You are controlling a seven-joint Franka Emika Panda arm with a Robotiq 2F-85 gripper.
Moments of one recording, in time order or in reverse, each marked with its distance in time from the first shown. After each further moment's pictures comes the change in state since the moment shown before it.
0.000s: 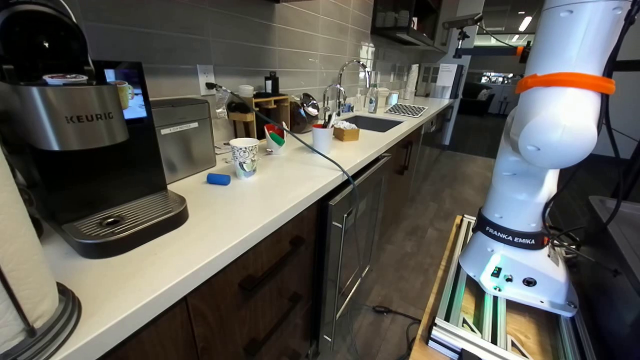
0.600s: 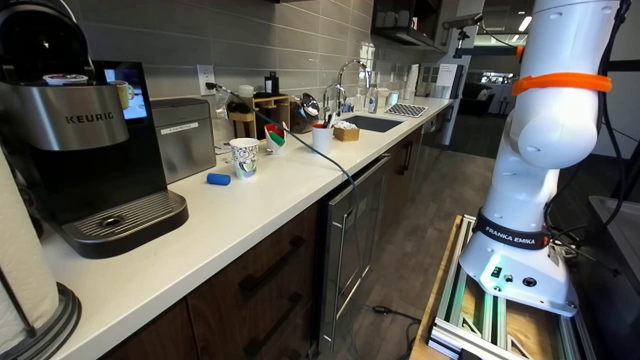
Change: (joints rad) arm -0.002 0.063 -0.003 0.004 -0.007 0.099 -0.023
